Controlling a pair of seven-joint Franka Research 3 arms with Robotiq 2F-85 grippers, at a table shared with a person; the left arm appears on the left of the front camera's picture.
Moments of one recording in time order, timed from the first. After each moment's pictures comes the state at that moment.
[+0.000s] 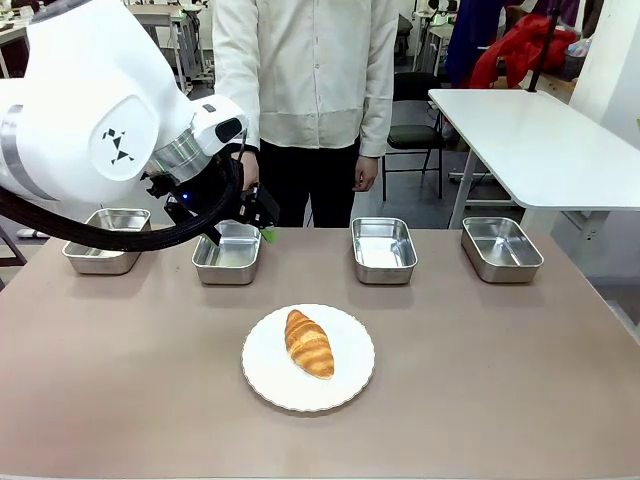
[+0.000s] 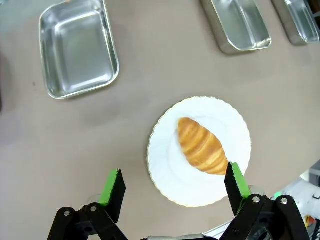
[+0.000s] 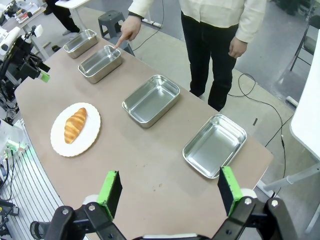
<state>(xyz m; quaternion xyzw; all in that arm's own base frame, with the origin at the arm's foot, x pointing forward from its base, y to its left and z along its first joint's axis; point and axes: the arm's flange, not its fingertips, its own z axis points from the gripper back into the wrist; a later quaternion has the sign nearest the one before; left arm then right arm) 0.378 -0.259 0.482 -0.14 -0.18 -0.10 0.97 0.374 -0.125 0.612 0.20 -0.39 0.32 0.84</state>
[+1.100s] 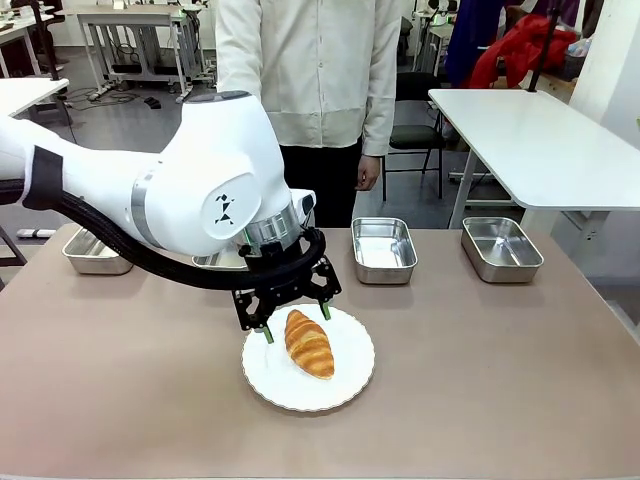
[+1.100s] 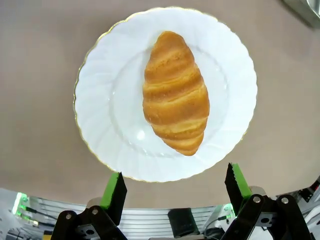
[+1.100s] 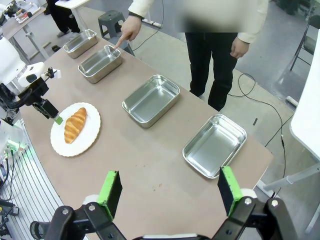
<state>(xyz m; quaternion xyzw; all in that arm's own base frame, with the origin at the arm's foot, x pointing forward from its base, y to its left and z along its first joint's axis) 0.352 -0.353 0.390 -0.12 0.02 0.14 0.98 0.374 -0.125 0.612 0.20 -0.39 0.32 0.84</state>
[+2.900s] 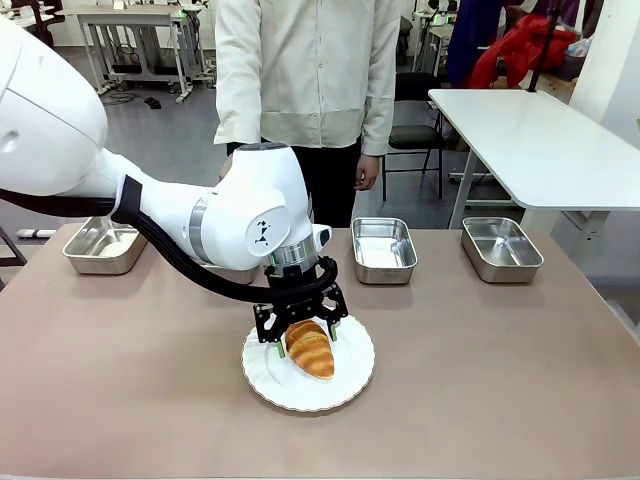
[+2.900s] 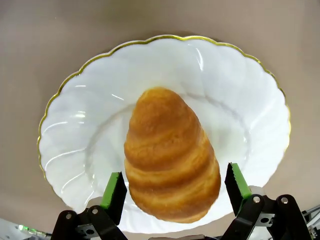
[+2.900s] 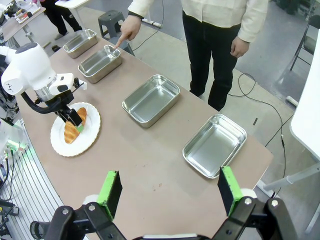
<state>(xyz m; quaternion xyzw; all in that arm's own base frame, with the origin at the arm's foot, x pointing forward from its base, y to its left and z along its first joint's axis) 0.405 -0.375 0.309 -0.08 0.07 0.12 0.99 0.374 -0.125 0.612 0.20 -0.39 0.32 0.84</state>
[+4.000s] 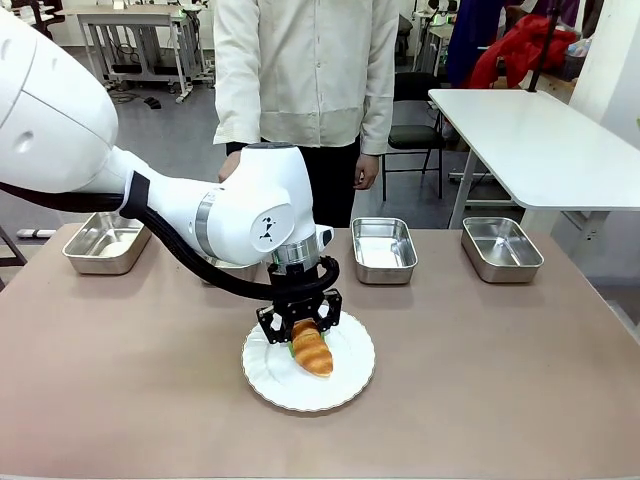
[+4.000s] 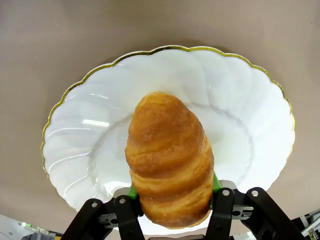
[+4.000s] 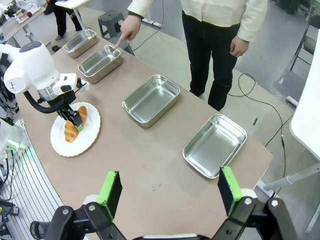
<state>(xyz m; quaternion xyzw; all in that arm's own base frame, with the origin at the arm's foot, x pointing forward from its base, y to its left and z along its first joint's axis) 0.412 -0.378 0.307 -0.07 0.07 0.12 0.99 0.374 -0.125 0.612 0.20 -0.39 0.32 0.84</state>
